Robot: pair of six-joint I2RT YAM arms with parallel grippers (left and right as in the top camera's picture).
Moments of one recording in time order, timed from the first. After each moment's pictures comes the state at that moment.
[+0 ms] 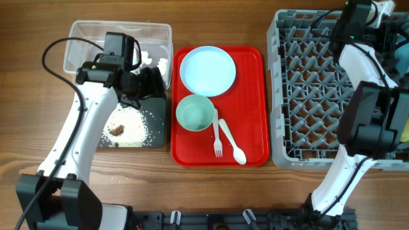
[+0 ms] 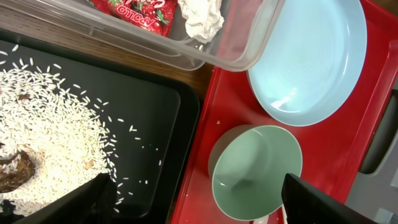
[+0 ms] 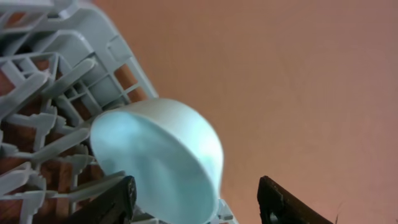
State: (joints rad) left arm -0.14 1.58 1.31 -0.95 0.18 -0.47; right arm -0.19 2.15 1.61 -0.01 1.24 -0.48
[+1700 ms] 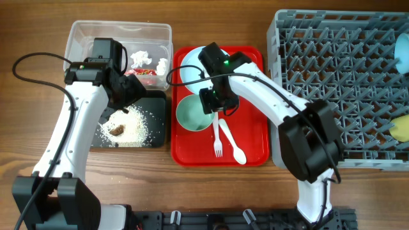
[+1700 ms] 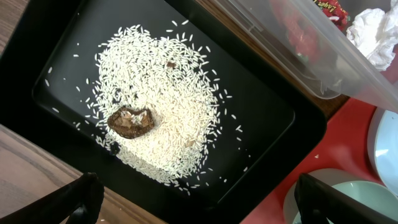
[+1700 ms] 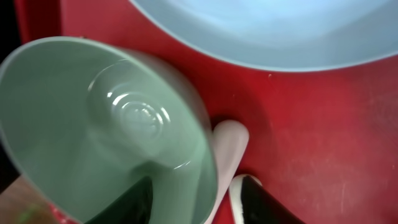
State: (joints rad) left arm -0.06 1.58 1.31 -1.12 -0.10 -0.68; right arm 0.58 2.09 1.61 -1.02 -0.21 0.31
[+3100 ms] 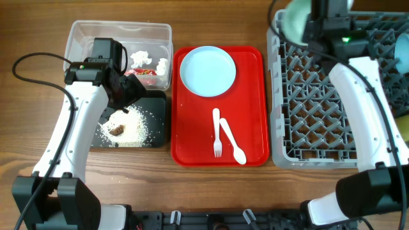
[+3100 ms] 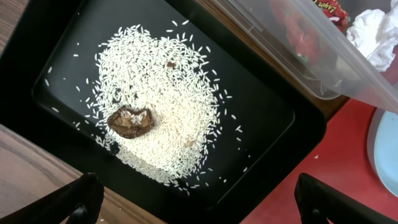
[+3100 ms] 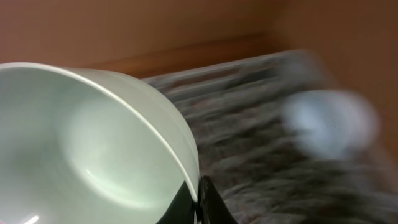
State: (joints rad) left arm -0.06 1.58 1.31 -1.12 -0.10 -0.69; right arm 0.11 1.68 1.65 -0.74 0.61 0.19
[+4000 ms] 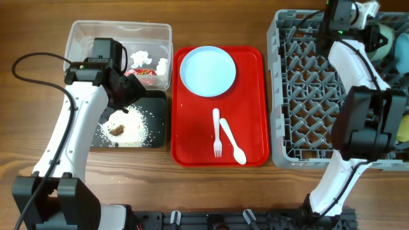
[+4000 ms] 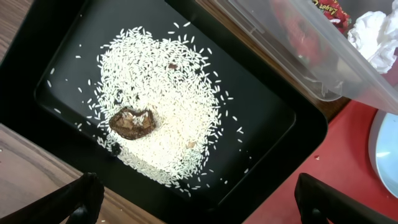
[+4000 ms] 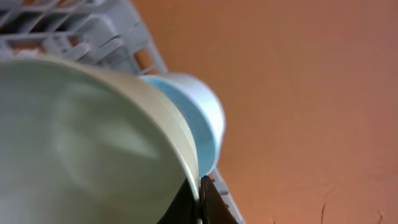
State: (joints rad) left arm -0.06 1.58 1.31 -1.12 -0.11 -0.69; right arm -0.09 2.13 1.63 -0.34 1.28 -0.27
